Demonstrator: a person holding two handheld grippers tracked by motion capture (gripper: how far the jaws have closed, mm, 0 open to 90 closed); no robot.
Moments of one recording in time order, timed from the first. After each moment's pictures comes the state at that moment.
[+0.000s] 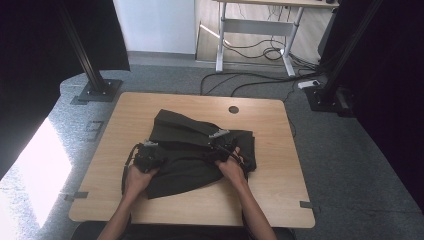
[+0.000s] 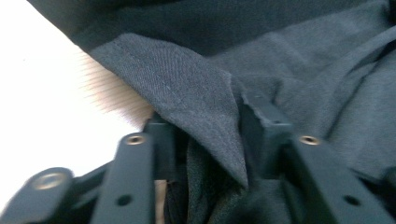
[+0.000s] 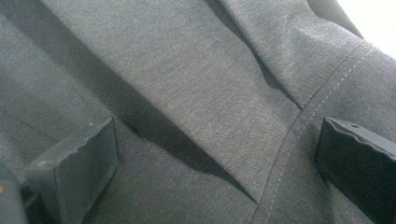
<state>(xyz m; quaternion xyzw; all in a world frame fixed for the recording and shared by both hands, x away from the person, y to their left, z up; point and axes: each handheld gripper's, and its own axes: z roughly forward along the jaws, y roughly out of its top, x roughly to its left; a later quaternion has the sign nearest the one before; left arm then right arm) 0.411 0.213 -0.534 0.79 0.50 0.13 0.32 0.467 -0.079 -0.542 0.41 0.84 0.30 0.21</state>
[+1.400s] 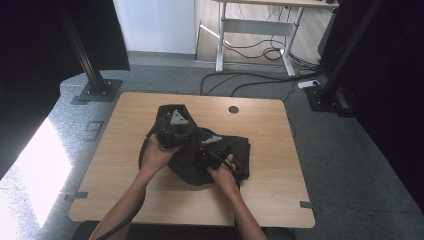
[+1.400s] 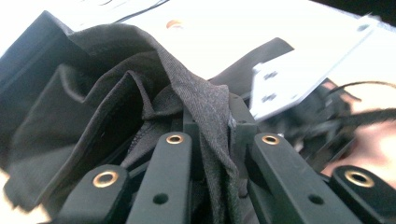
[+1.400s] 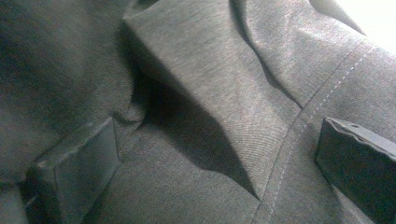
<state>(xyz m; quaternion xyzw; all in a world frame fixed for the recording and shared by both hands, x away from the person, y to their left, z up) 0.411 0.112 -0.394 0.85 0.32 0.19 0.37 0.439 -0.051 -0.544 0.43 0.82 0.30 0.21</state>
